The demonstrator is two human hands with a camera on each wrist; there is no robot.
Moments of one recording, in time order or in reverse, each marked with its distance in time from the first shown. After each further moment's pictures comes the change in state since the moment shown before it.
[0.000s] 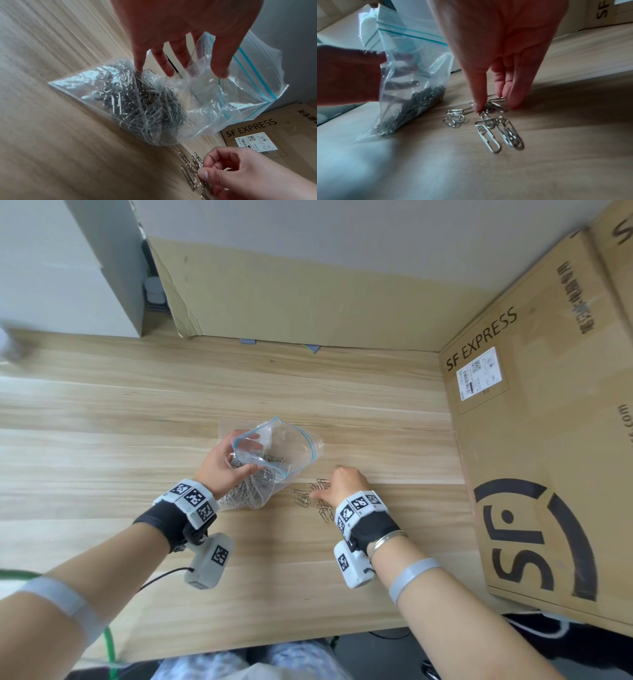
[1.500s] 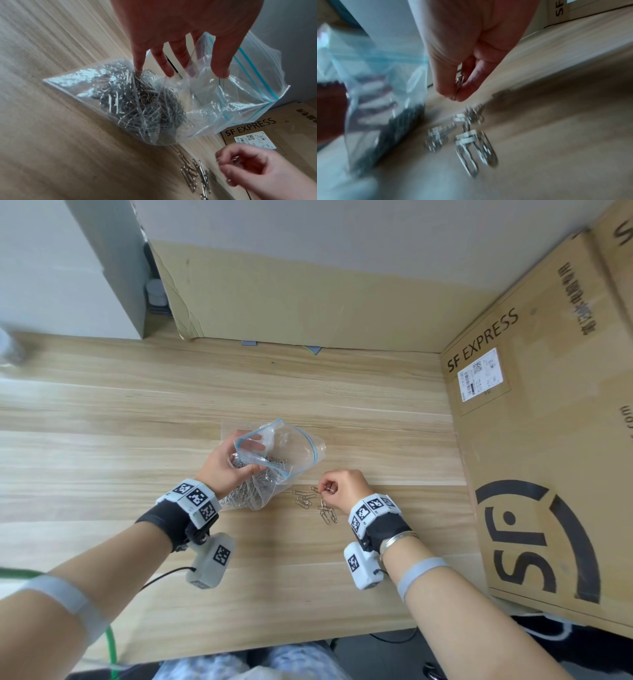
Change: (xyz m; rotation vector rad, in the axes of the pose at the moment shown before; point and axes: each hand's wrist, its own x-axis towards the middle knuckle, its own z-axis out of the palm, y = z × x) left_hand 0.003 -0.002 -0.001 -0.006 -0.008 -0.033; right_hand -0.001 0.019 0.004 0.288 0.074 -0.389
